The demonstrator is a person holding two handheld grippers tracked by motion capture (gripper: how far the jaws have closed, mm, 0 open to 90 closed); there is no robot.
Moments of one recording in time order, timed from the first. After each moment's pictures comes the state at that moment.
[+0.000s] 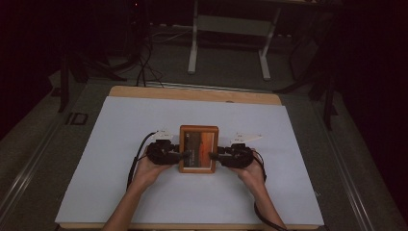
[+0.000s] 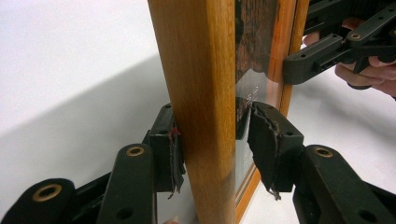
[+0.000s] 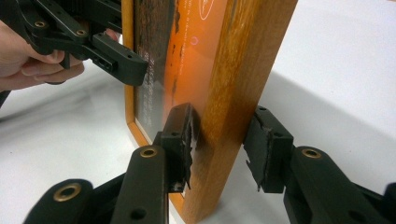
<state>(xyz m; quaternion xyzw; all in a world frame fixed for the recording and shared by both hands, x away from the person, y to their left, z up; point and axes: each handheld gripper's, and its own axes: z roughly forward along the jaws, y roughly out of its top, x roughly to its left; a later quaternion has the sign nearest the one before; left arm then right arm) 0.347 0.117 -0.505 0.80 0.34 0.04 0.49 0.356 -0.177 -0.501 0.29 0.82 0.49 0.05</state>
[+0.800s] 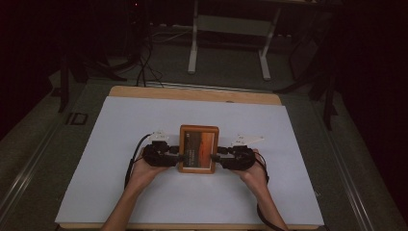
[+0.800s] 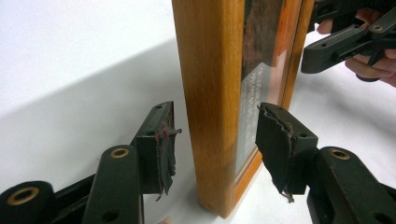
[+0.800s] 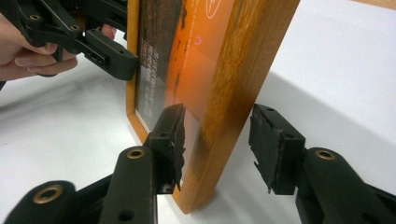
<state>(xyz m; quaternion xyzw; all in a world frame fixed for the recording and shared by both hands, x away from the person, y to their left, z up) 0.338 0.129 -0.506 0.80 0.36 0.04 0.49 0.348 -0.181 -0.495 0.28 0.82 0.48 0.07</state>
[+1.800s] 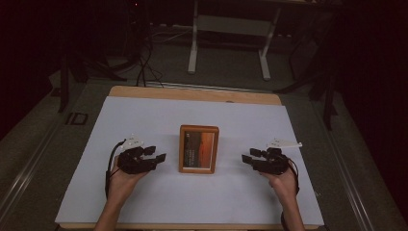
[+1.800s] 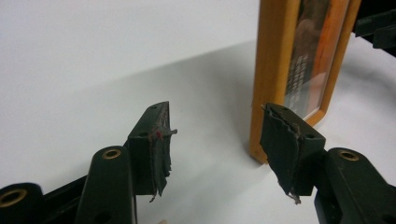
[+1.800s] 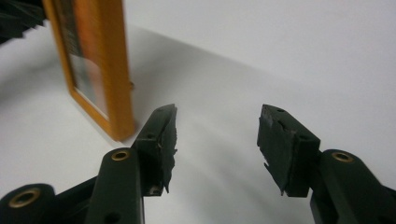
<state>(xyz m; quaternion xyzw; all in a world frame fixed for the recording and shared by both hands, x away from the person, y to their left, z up) 0.298 0.180 -0.496 0.75 0.44 0.13 0.47 0.336 -0.274 -0.494 0.39 0.79 0.46 0.10</state>
